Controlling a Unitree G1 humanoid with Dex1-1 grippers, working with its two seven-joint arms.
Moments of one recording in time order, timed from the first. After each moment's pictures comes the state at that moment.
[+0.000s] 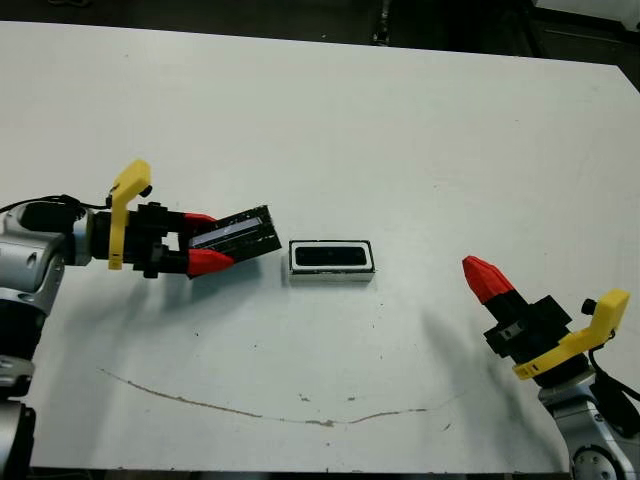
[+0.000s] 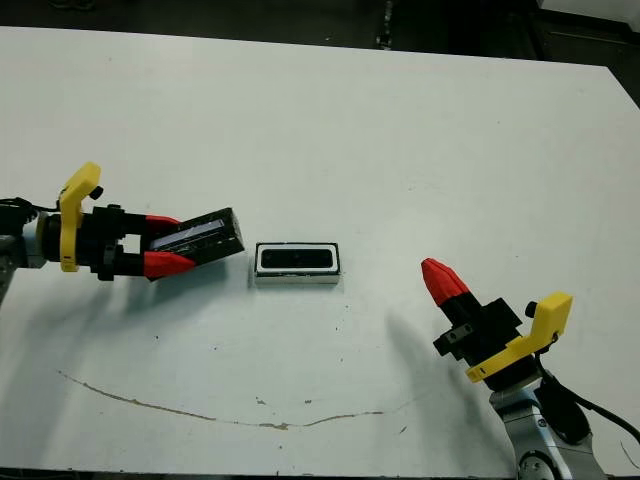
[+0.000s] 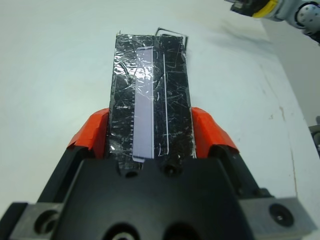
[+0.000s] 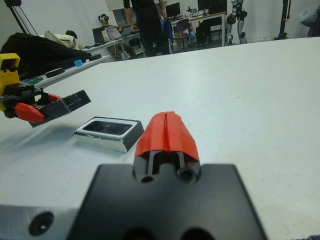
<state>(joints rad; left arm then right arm) -0.57 0.71 -0.10 0.38 -0.34 0.35 -1.42 0.22 -0.30 -0.19 -0.31 0.60 0.14 0.62</state>
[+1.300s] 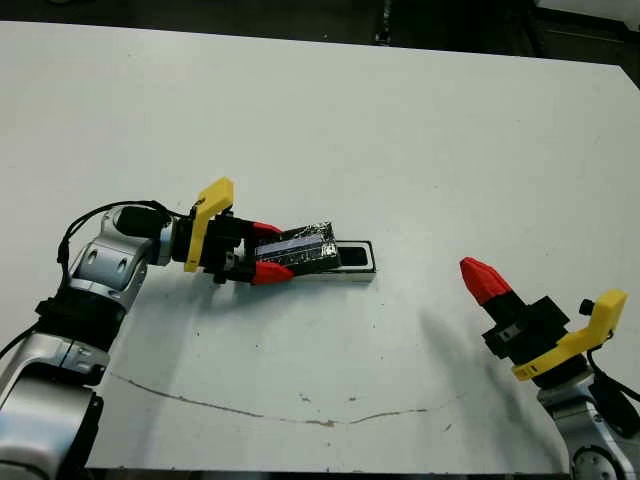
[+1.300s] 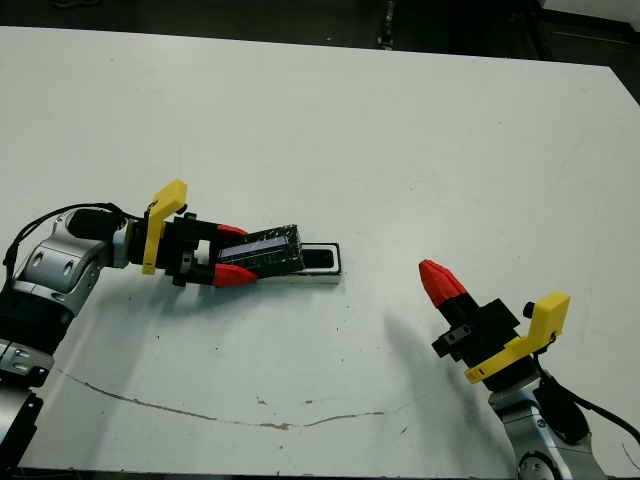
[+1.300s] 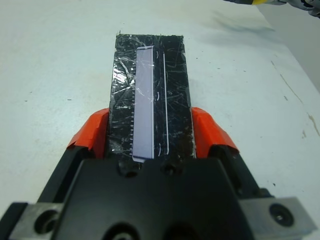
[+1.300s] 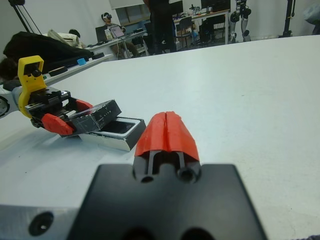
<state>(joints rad) -0.63 0.52 -0.23 0.45 -0.23 0.21 -1.35 0.23 -0.31 -0.18 -0.31 0.61 0.14 0.62</state>
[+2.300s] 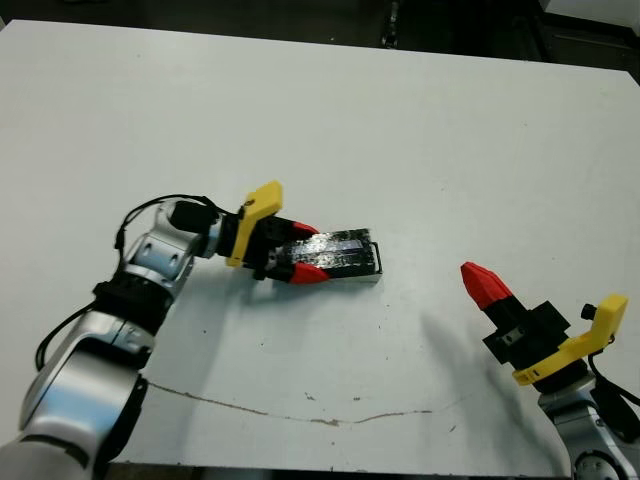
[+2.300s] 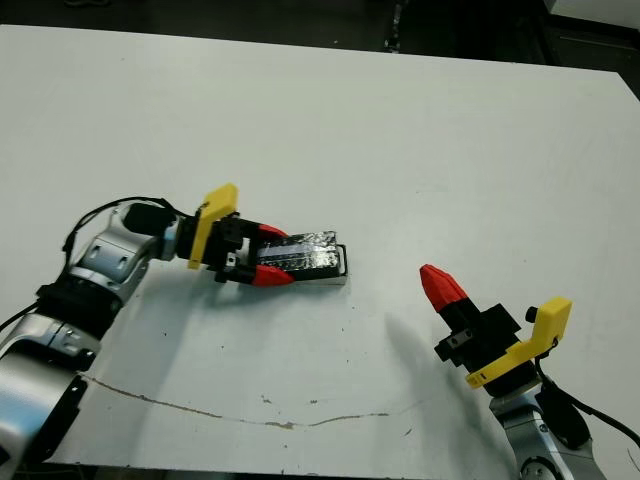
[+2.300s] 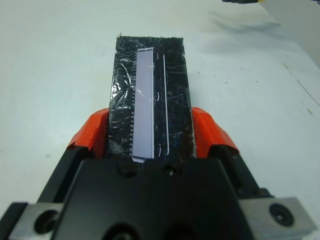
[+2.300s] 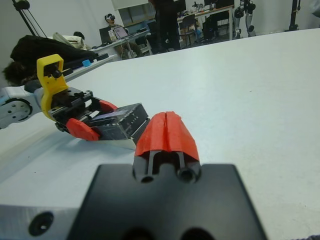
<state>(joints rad) -0.76 0.33 -0.31 0.68 -0.14 0.05 -1.32 0.24 -0.31 -0.18 -0.30 0.64 0.15 0.63</state>
